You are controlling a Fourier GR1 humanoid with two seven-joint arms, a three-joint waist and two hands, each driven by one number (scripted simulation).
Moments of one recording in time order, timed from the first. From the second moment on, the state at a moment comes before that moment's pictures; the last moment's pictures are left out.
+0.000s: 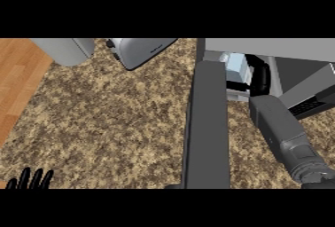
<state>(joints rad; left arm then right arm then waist) 0.65 0.14 -0.03 -1.93 0.34 -0.34 -0.53 -0.94 -0.21 -0.18 -0.18 0.02 -0.61 -0.82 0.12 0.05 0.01</state>
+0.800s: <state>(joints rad) 0.61 0.15 -0.02 -1.89 0.35 -0.36 -0.52 -0.99 -0.24 -0.22 -0.16 0.04 -0.84 -0.82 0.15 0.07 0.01</state>
